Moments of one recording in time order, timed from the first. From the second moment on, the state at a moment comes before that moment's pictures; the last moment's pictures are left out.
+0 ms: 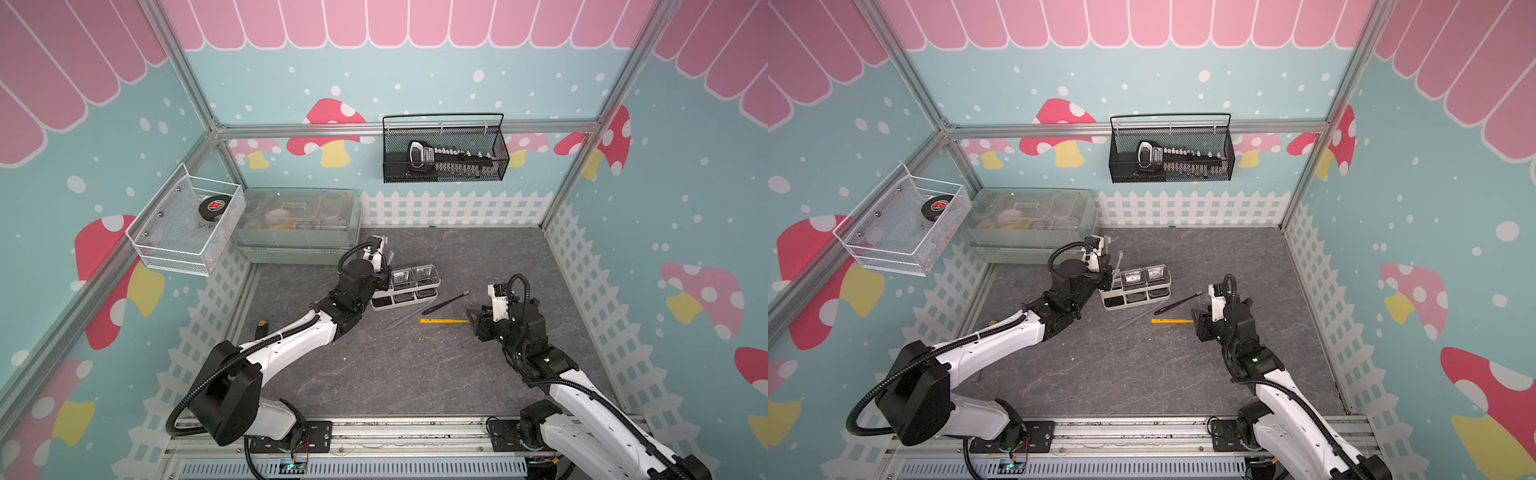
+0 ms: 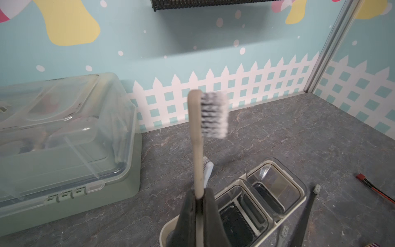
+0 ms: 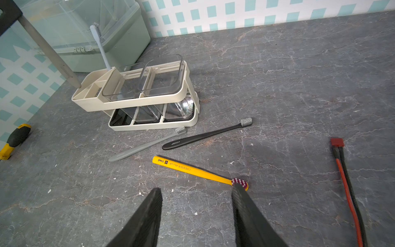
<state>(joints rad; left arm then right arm) -0.61 1.44 0.92 0.28 -0.30 -0.02 0.35 0.81 0.44 -0.11 -0.09 0.25</state>
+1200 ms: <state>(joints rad) -0.55 1.60 0.98 0.33 -0.30 0.01 0.33 0.84 0.44 -0.11 -0.11 0.22</state>
